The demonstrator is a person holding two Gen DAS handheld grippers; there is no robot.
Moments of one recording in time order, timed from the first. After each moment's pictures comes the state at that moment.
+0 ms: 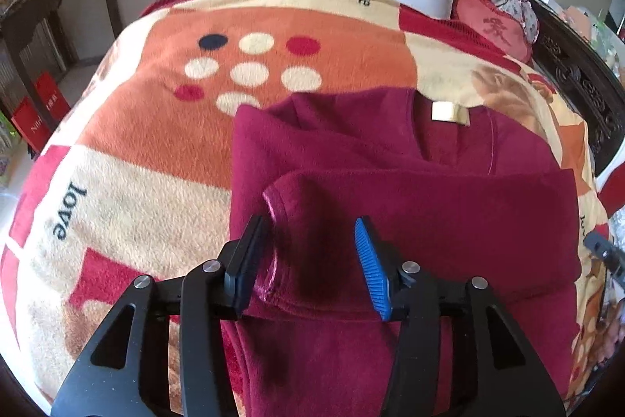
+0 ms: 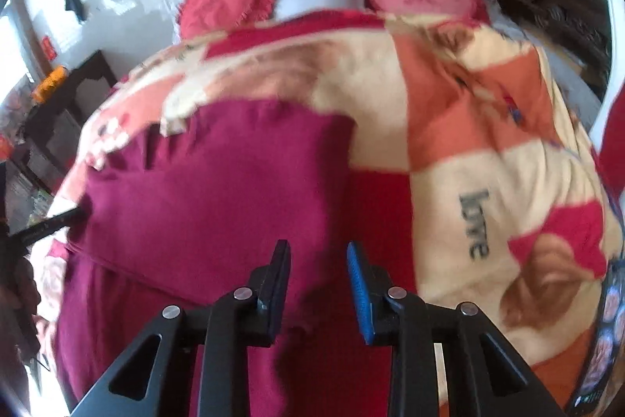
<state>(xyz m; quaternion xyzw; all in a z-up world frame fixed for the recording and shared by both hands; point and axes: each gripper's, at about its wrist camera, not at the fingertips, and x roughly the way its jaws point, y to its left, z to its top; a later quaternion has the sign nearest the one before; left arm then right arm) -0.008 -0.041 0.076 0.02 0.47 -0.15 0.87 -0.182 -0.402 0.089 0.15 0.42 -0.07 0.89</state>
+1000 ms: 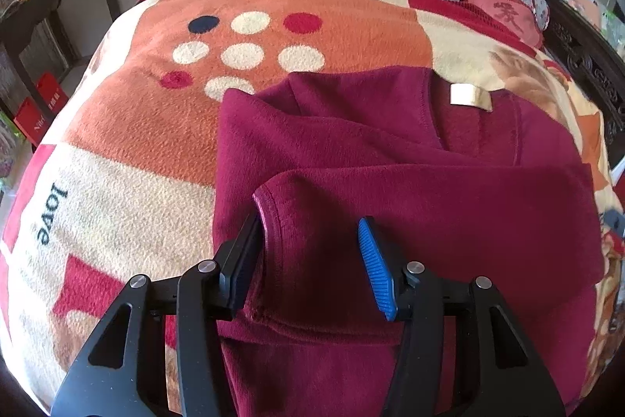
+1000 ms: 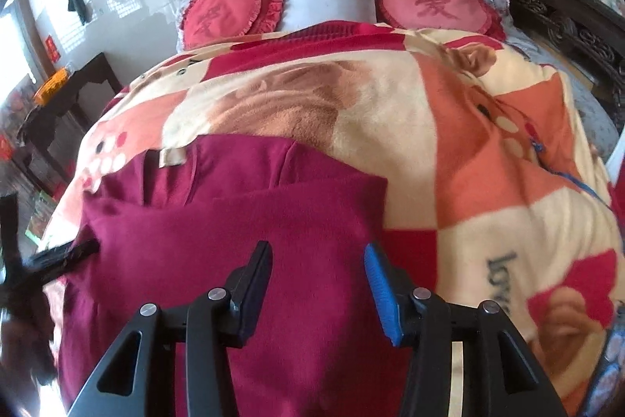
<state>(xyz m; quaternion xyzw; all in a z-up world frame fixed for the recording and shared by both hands) 0.005 -0.052 0.052 0.04 0.49 -0.14 0.86 -0.144 -0.394 0.093 0.13 0.43 -0.07 0.89</state>
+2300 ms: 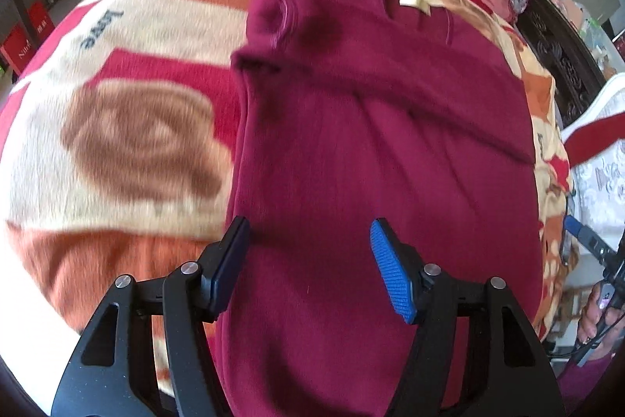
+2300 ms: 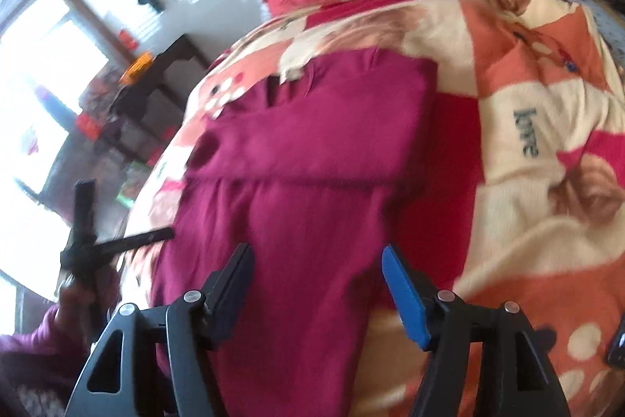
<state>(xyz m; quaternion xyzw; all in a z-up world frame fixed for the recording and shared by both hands) -0.137 0.011 0.064 -0.02 0.58 -0.18 0.79 -0.282 -0.364 0.104 0.22 0.45 0.11 0.86</state>
